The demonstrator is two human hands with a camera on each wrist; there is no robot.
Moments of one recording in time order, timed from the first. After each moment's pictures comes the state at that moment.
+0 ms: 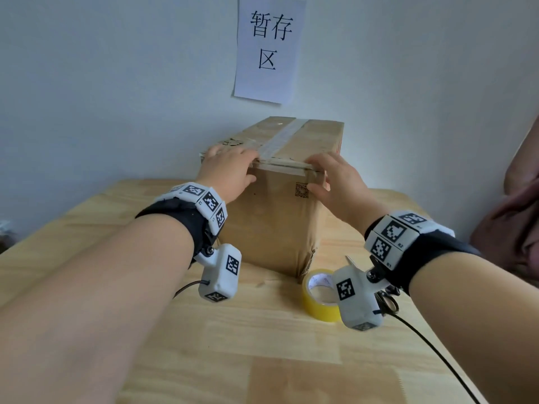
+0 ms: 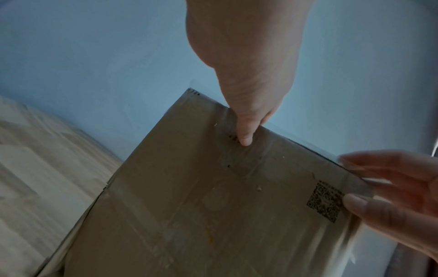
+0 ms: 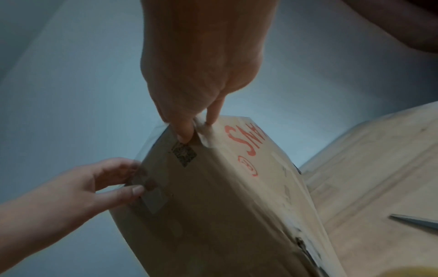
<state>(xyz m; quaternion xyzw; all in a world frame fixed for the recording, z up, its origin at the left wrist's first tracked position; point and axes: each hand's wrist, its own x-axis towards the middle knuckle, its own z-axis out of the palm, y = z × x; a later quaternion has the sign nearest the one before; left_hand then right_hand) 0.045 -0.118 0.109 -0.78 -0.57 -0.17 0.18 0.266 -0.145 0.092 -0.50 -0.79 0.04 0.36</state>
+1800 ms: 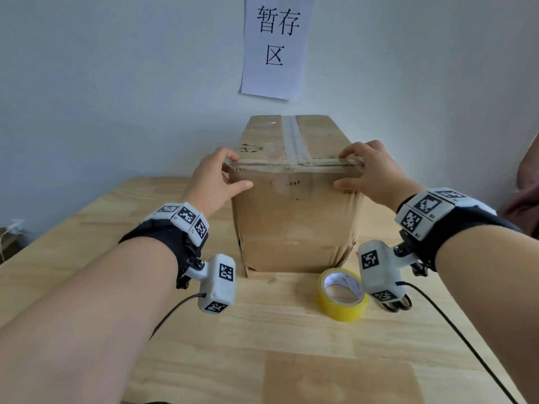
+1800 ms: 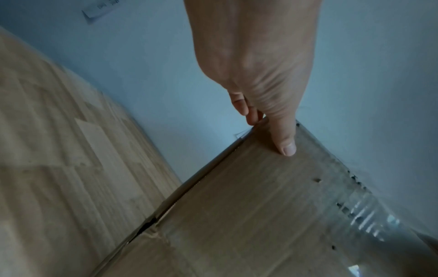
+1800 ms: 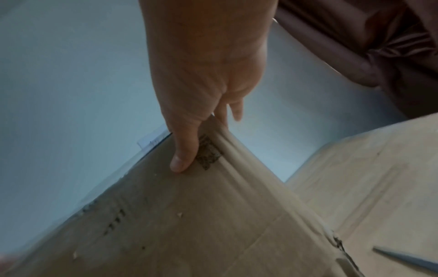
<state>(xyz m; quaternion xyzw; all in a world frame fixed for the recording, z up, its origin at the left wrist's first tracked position) 0.002 -0.135 0.084 -0.70 -0.58 -0.41 -0.07 0.293 -0.140 0.111 -0.60 -0.72 0.09 0.32</state>
